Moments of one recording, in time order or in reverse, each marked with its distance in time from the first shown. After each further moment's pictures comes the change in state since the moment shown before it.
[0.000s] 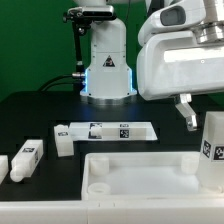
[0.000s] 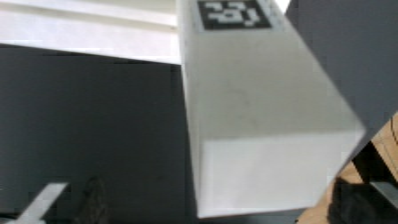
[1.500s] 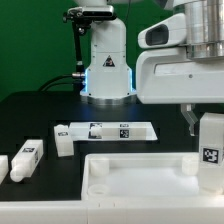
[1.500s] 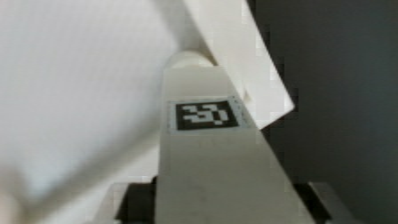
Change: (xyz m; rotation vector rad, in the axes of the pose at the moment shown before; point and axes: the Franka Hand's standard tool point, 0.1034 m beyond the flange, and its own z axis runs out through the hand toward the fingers) arm -0.018 0.009 0.010 -0.108 -0.182 1.040
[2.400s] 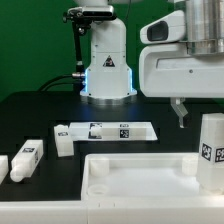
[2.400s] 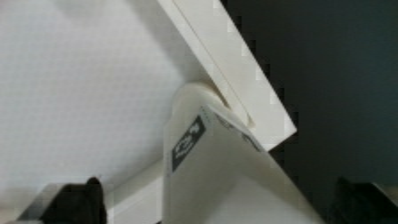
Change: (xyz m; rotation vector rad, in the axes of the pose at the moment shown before) arm -0.011 0.003 -0.007 -0.027 -0.058 -0.332
